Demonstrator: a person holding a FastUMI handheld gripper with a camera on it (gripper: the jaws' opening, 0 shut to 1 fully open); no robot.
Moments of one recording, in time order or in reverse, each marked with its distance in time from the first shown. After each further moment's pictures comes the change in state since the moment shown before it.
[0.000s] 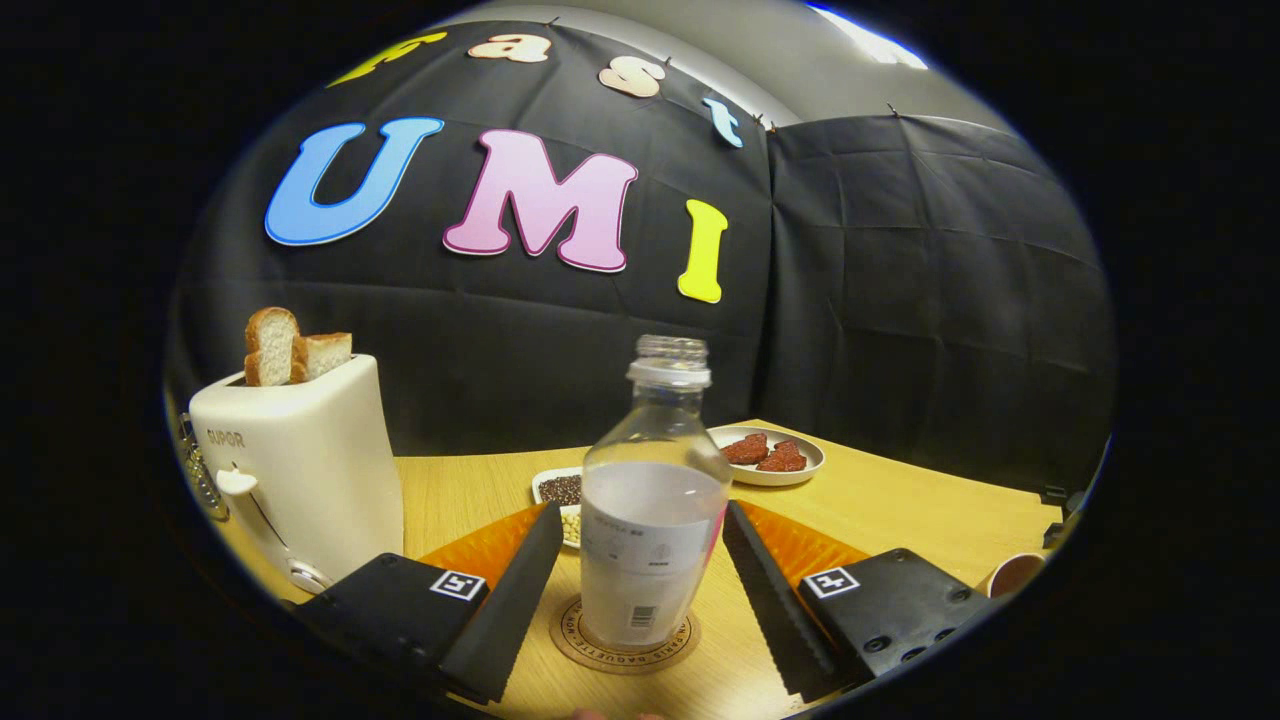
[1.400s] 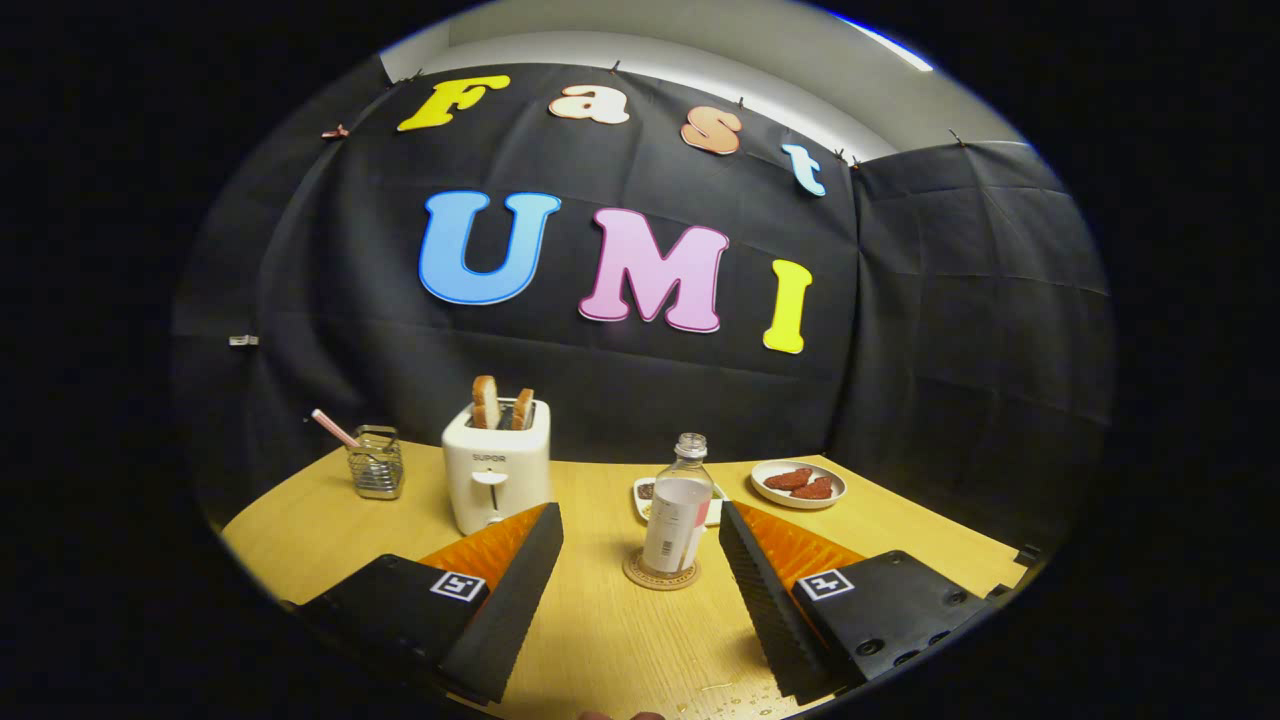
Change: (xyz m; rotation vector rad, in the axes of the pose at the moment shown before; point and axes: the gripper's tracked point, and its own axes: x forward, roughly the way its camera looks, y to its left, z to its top) arm -0.208 -0.008 0.098 -0.067 -0.059 0.420
